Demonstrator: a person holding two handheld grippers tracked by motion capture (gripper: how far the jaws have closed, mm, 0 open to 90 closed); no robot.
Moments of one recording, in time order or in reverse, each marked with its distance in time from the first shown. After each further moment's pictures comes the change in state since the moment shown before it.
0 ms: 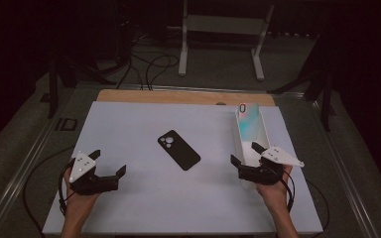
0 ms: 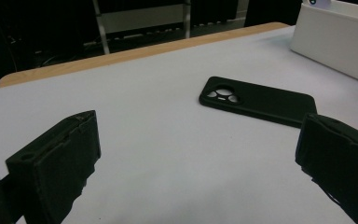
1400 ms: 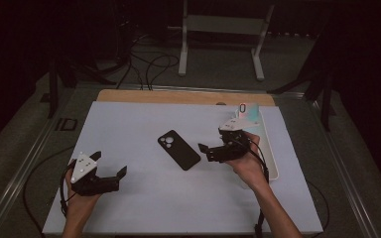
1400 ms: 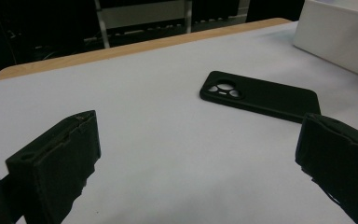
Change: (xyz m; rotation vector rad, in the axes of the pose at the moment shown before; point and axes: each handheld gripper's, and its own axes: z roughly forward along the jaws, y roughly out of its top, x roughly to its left) left arm 0.000 -0.004 0.002 0.017 0.004 -0.006; right arm 0.049 0.074 0.077 0.285 0.162 -0.107
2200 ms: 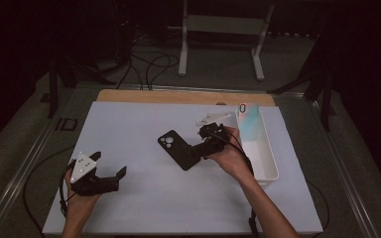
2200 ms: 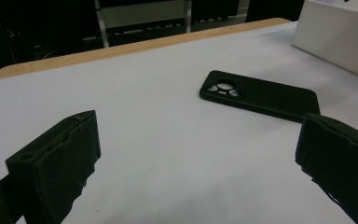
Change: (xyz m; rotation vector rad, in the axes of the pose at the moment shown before) left arm 0.001 0.000 0.000 0.001 -0.004 -0.003; right arm 0.011 0.016 0.049 0.151 0.032 -0.055
